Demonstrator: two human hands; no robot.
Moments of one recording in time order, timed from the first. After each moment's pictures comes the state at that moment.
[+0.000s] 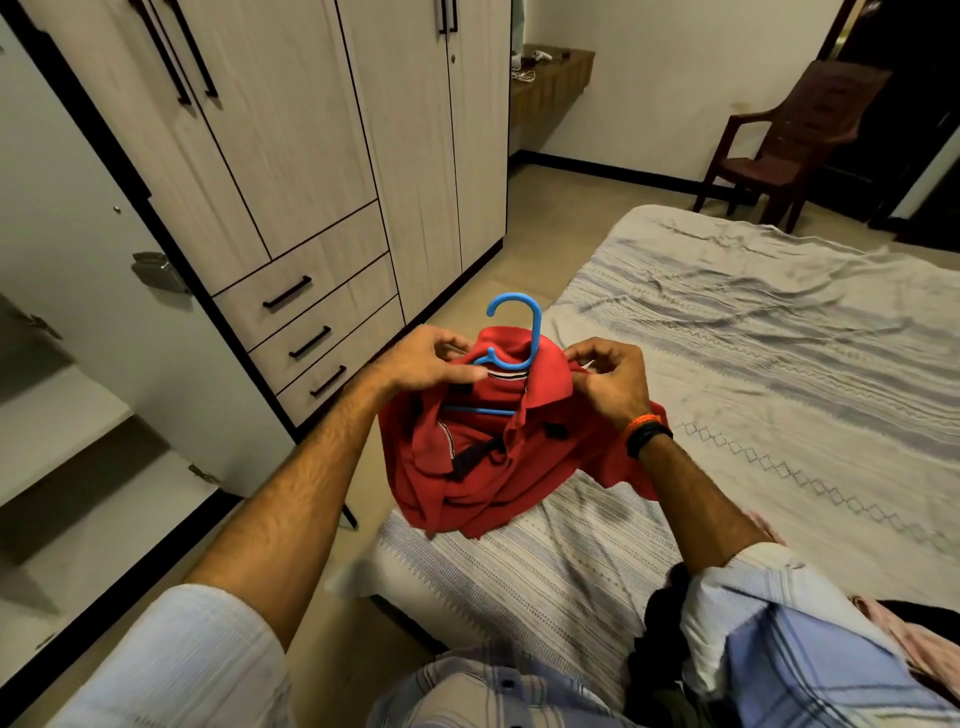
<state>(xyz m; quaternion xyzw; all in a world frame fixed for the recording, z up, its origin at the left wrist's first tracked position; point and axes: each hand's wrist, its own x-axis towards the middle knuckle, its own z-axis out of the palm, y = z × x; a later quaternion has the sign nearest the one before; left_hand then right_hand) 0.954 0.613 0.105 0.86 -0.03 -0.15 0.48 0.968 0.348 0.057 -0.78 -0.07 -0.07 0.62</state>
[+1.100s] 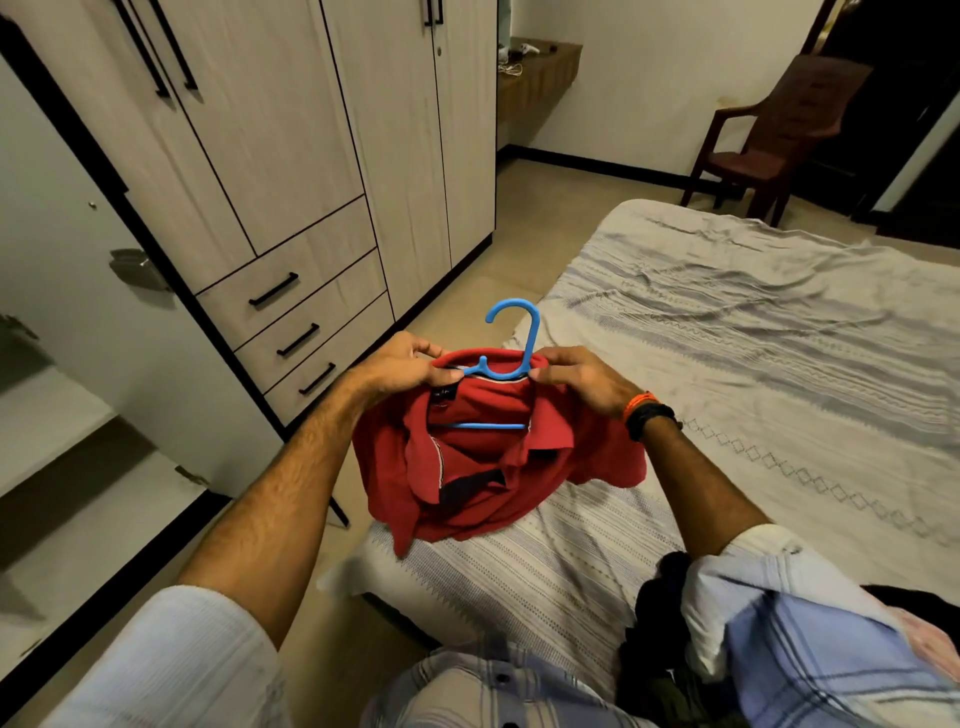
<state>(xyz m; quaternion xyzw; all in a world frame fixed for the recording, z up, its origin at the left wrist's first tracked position) 0.937 0.608 0.111 0.83 0.07 -0.16 0.52 0.971 0.350 0.075 -0.81 -0.16 0.19 0.52</state>
